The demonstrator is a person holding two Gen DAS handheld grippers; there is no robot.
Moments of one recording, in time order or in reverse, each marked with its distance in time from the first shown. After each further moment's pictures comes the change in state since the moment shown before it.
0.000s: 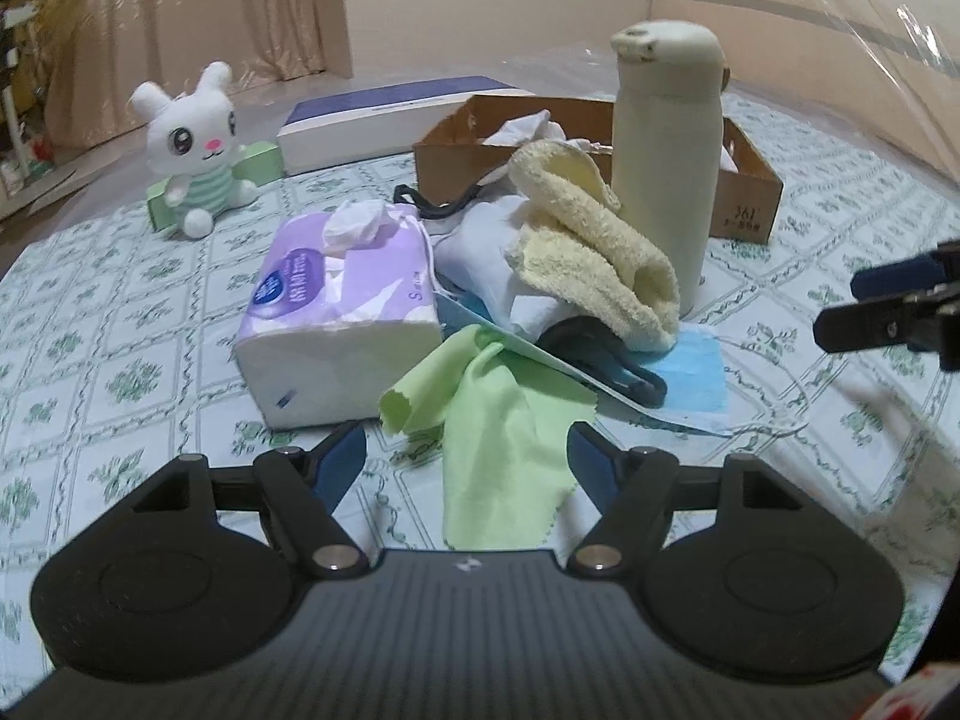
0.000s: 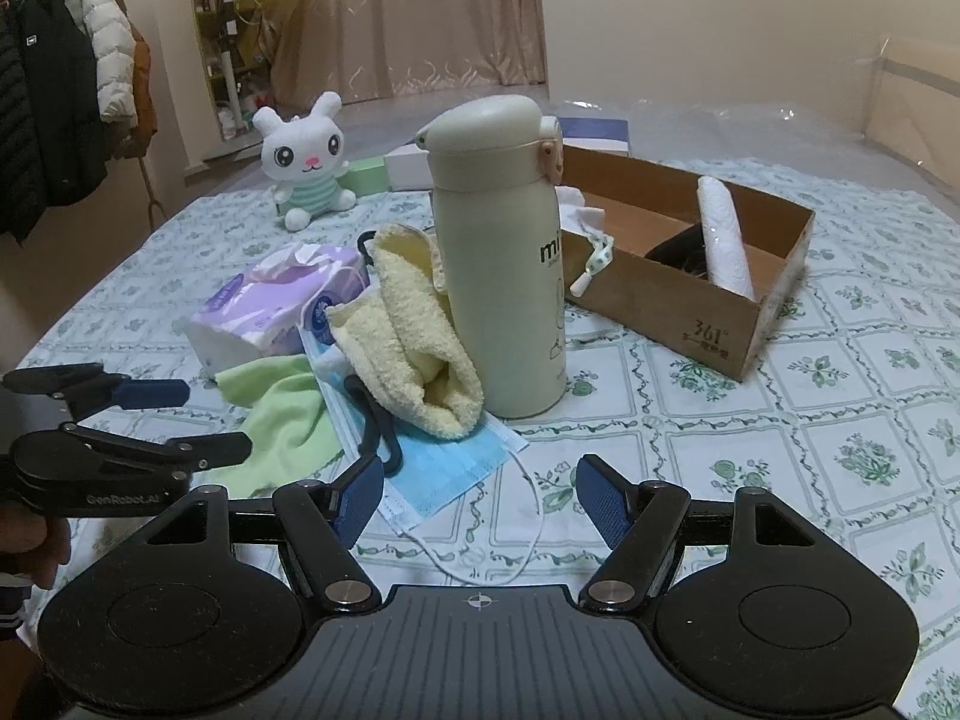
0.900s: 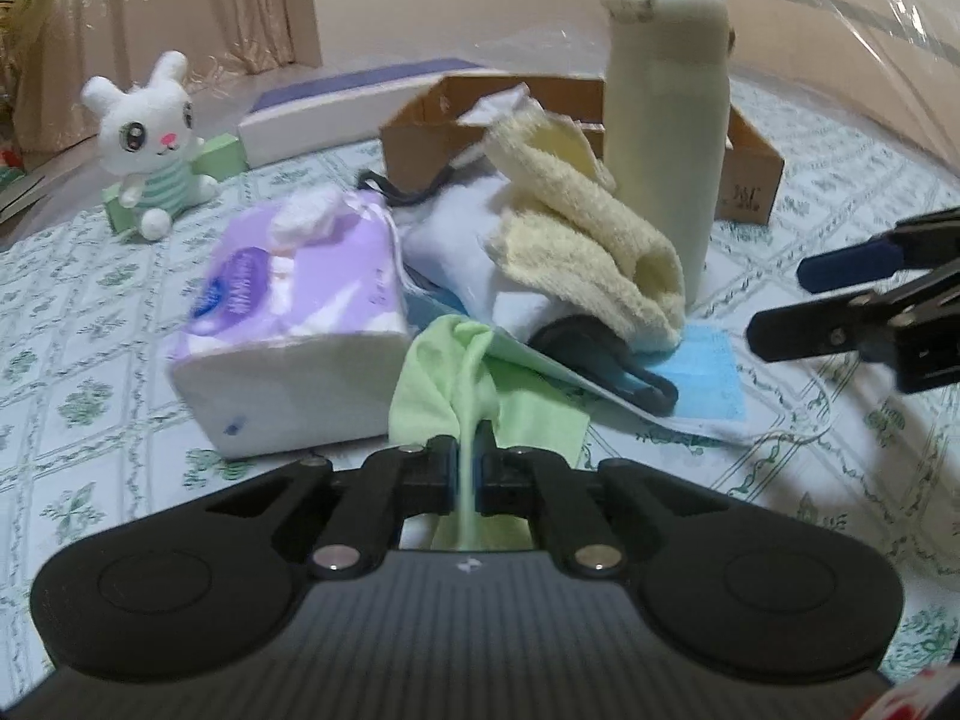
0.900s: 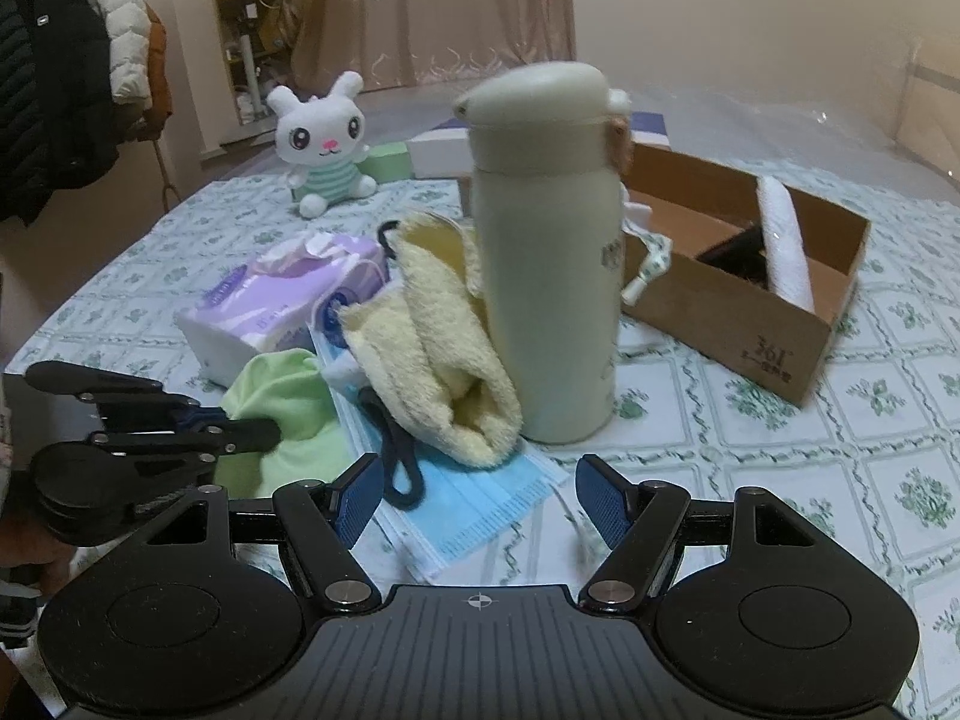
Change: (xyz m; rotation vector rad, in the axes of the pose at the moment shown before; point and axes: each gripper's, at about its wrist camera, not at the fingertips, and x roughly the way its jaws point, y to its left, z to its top) left arm 0.028 0.001 0.007 0.014 0.018 -0.037; right arm 0.039 0.012 0.012 -0.039 0.011 0.037
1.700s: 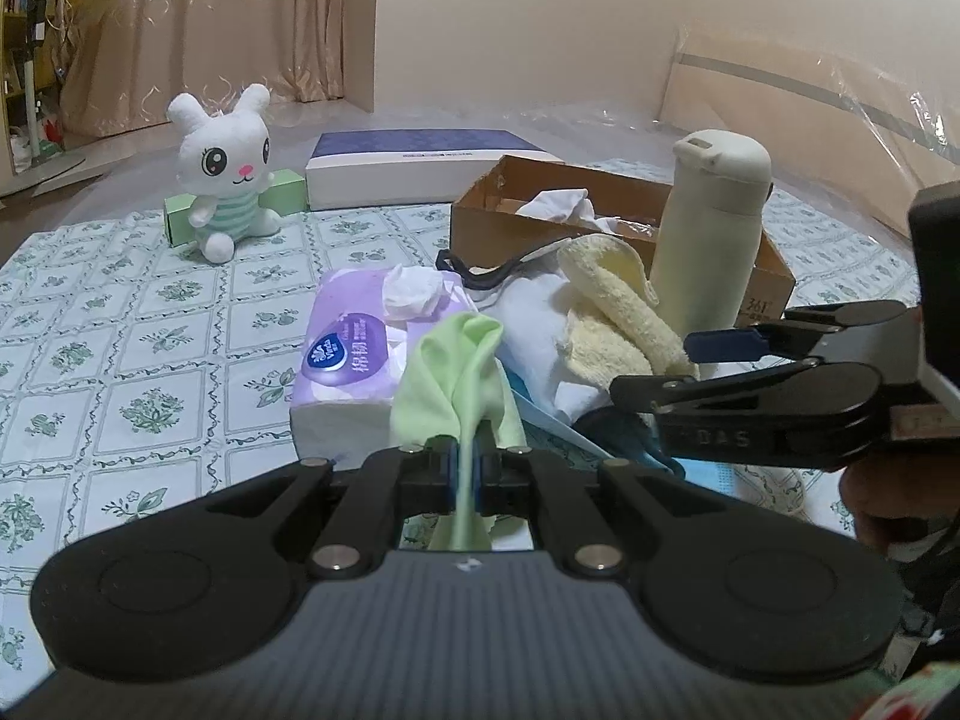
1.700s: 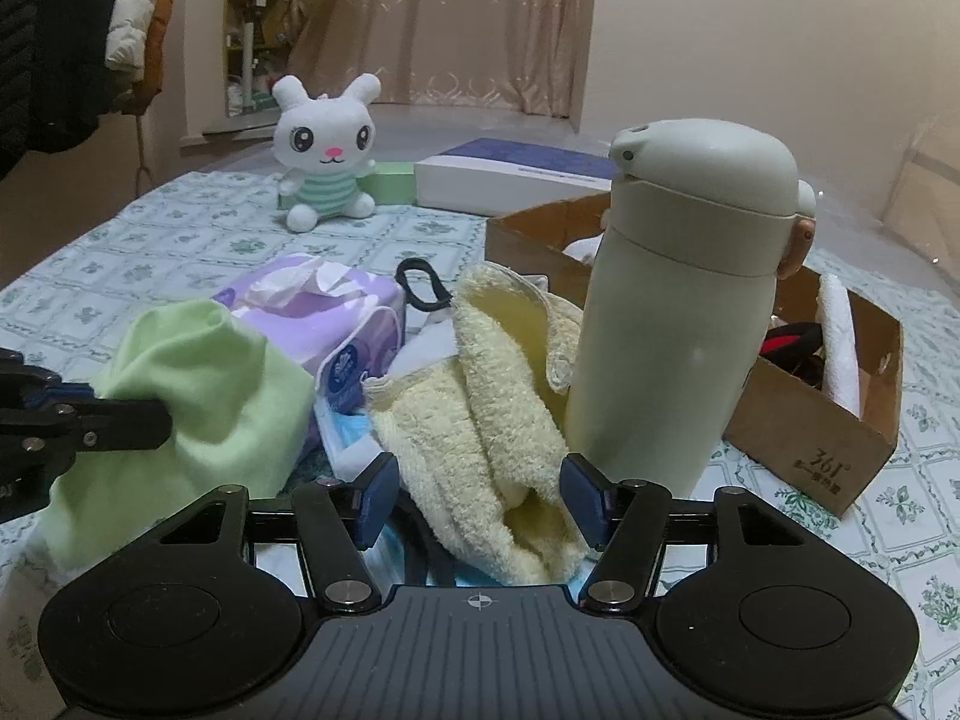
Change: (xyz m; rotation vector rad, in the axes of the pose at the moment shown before) left arm -0.040 0.039 0.010 -0.138 -0.111 -0.010; right arm 0.063 0.050 0.022 -0.109 -0.064 -0.133
